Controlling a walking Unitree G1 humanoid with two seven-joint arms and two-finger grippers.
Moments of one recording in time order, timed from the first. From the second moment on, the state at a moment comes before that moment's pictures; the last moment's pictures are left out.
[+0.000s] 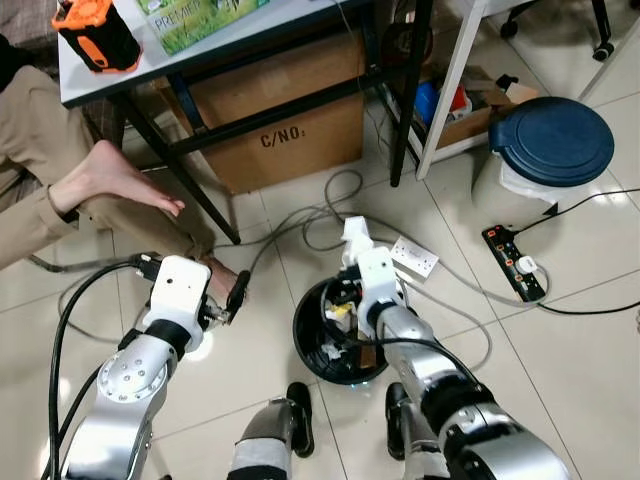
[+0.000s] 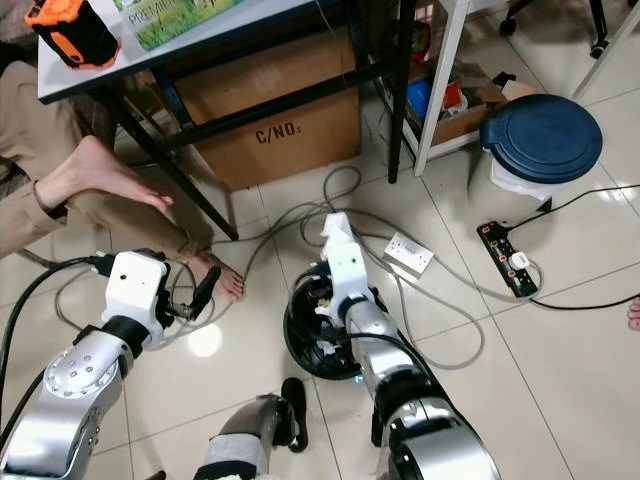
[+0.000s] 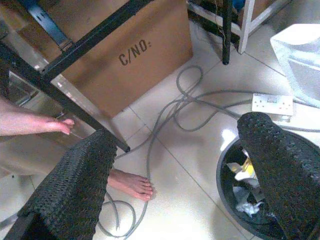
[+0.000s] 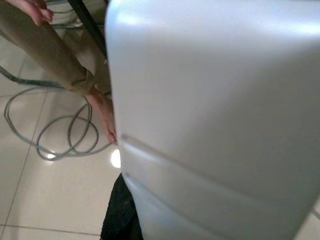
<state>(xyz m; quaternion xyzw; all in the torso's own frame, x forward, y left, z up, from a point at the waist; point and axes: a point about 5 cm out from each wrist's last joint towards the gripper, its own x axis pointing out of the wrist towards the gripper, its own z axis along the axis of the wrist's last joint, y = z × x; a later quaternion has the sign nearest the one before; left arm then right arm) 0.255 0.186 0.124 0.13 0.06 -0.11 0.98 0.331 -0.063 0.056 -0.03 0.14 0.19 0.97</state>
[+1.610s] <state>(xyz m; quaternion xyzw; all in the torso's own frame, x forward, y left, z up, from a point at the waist) 0.254 0.206 0.128 0.17 0.07 -0.09 0.98 0.325 -0.058 0.037 0.10 0.22 0.15 0.96</state>
